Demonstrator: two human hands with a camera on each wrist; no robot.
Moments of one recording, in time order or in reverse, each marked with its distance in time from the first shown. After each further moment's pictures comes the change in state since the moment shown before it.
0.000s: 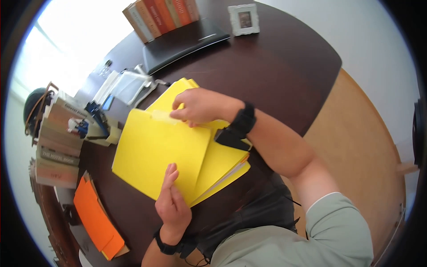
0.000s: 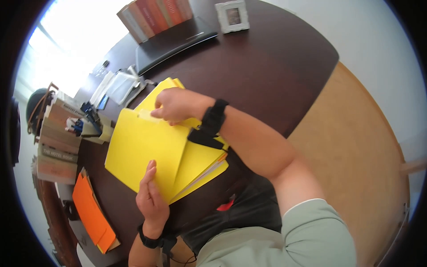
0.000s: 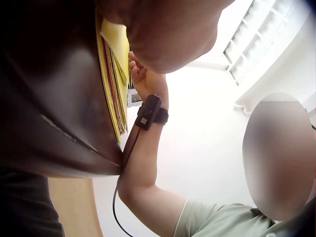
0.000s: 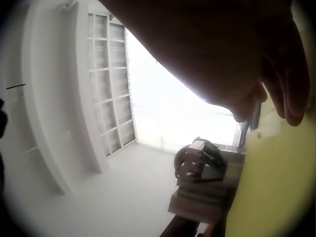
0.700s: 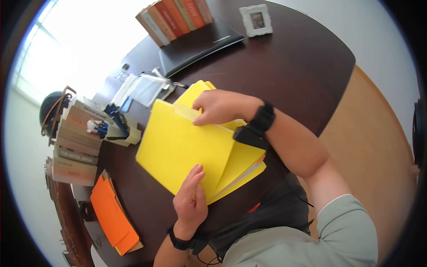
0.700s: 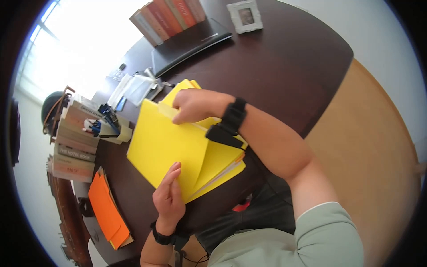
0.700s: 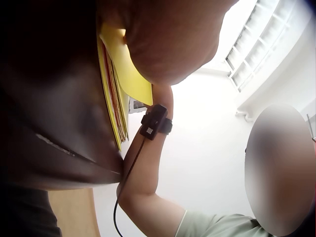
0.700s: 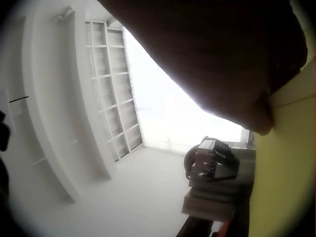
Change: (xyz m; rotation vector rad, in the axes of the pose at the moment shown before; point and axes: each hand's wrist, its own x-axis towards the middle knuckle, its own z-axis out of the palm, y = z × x) left_hand 0.005 0.004 -0.004 -0.012 -0.089 0.072; right_hand -0.007 -0.006 -0.011 -0.174 -0.015 -0.146
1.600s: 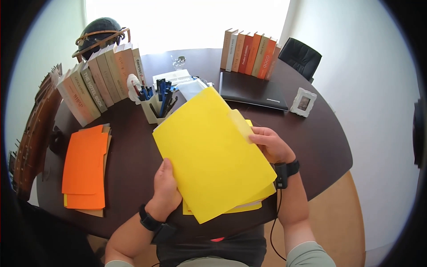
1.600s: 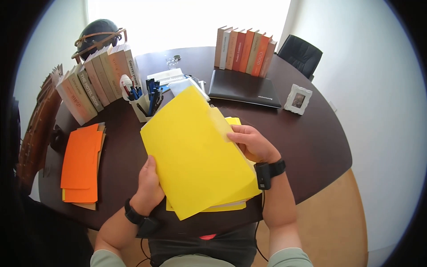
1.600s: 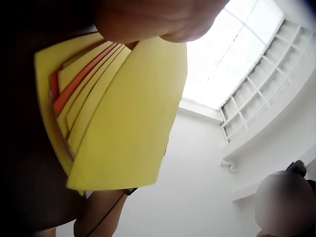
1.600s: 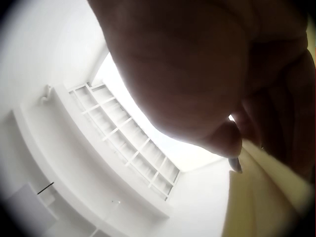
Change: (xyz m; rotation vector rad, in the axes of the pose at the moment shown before) left_hand 0.013 -0.046 -0.030 -1.347 0.553 -0.732; right_hand -0.011 -0.010 -0.016 1.174 -0.164 0.170
